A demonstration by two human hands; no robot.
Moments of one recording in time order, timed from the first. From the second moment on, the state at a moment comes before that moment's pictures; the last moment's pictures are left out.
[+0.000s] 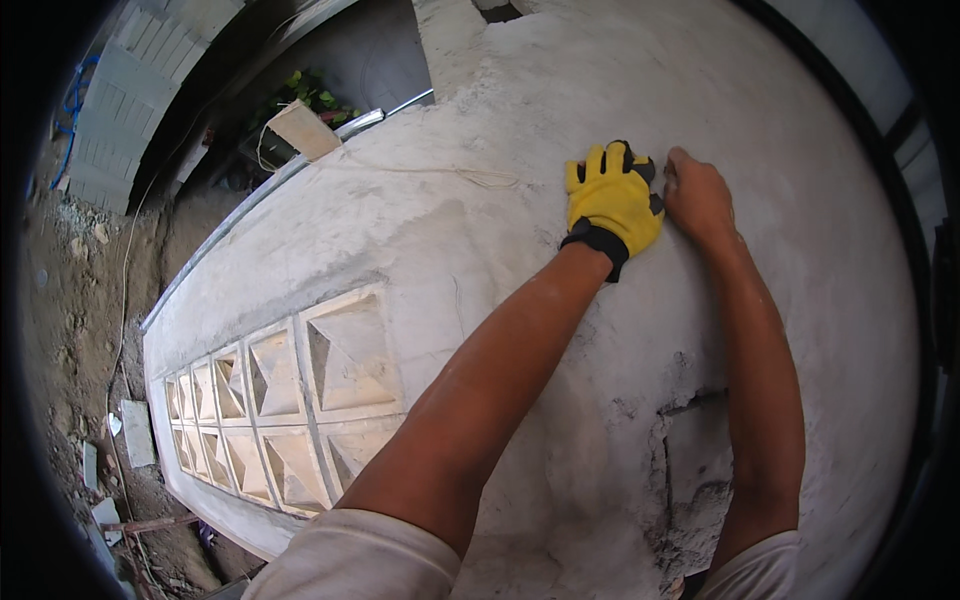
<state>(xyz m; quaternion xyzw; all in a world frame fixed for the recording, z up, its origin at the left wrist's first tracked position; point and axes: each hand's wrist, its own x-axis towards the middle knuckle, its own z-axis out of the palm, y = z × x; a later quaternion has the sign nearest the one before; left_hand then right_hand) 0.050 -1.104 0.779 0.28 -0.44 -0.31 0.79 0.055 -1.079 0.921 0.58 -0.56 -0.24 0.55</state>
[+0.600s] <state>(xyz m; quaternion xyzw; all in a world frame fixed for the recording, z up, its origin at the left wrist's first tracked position) 0.049 -1.105 0.795 0.29 -0.44 -0.35 0.78 0.006 -0.823 0.984 0.49 -0.50 -0.16 0.69</state>
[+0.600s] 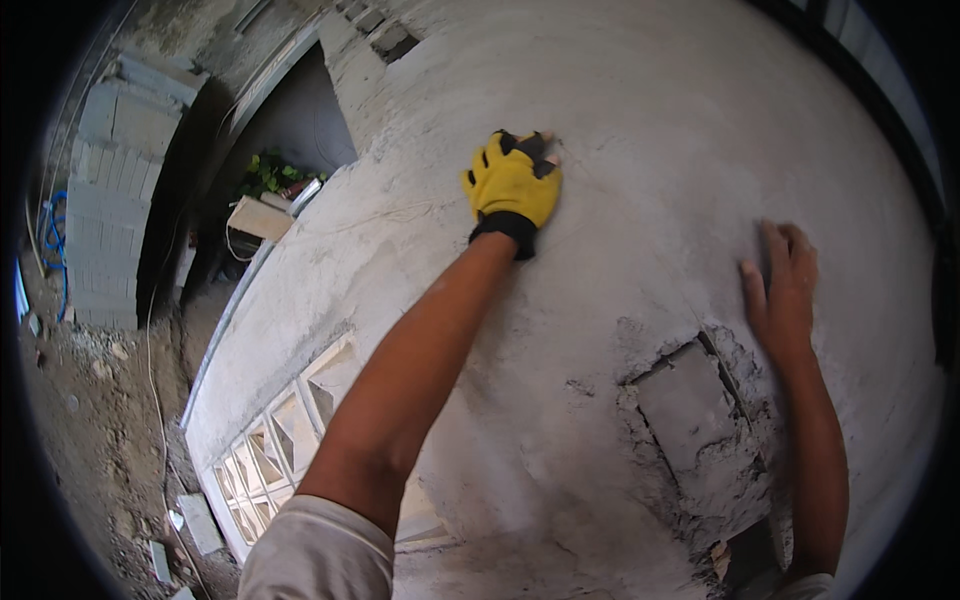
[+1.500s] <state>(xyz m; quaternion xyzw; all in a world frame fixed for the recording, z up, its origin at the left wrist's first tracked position) 0.095 -1.109 0.810 0.18 -0.67 0.13 0.71 -0.013 -0.840 0.987 0.49 -0.53 -0.14 0.68</state>
